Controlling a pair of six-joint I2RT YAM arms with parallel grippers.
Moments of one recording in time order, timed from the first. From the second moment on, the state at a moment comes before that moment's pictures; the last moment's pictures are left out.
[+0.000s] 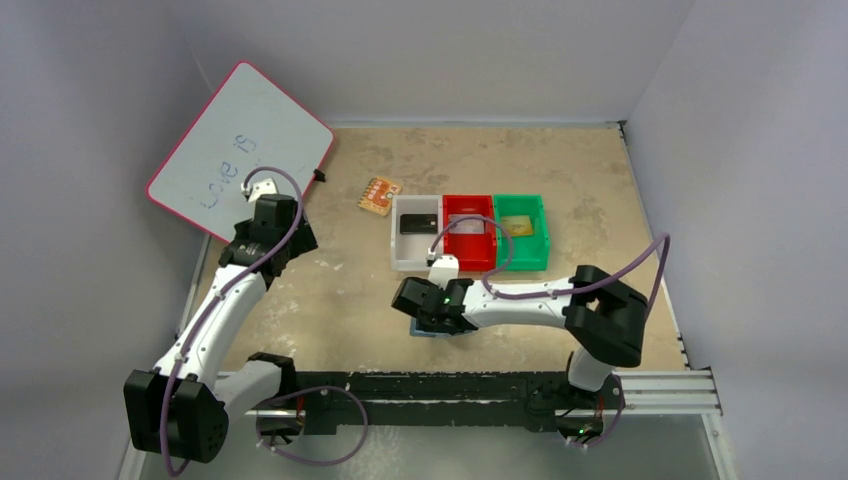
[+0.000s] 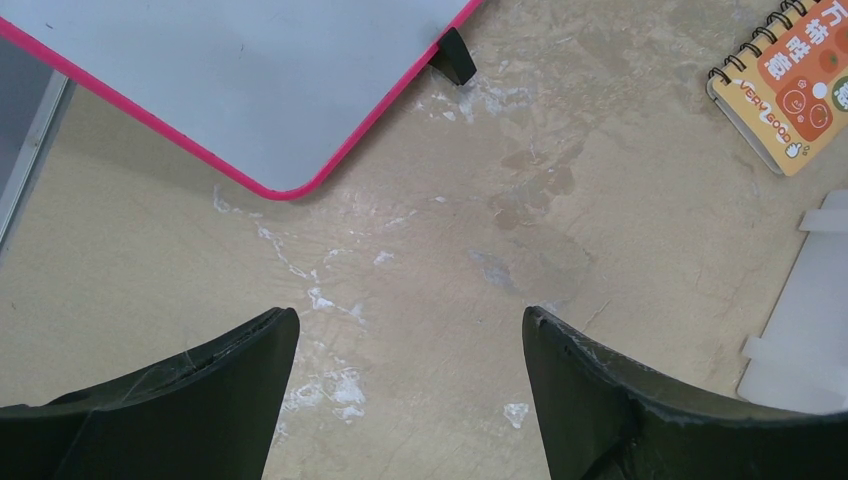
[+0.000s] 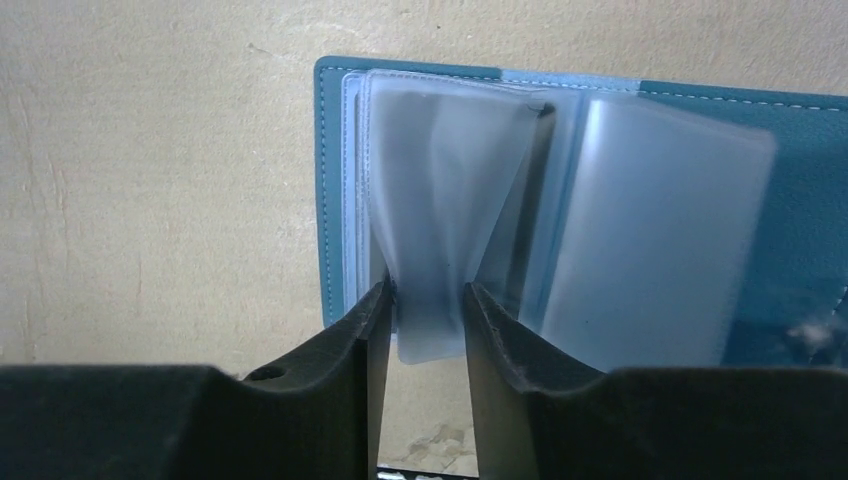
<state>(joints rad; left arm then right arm) -0.17 1.05 0.82 -0.59 -0.41 -0.45 1.21 1.69 1.01 -0.59 0.47 1.20</state>
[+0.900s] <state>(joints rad) -0.17 1.06 0.82 -0.59 -0.40 -0.45 1.19 1.41 0.77 -0.53 0.48 1.39</state>
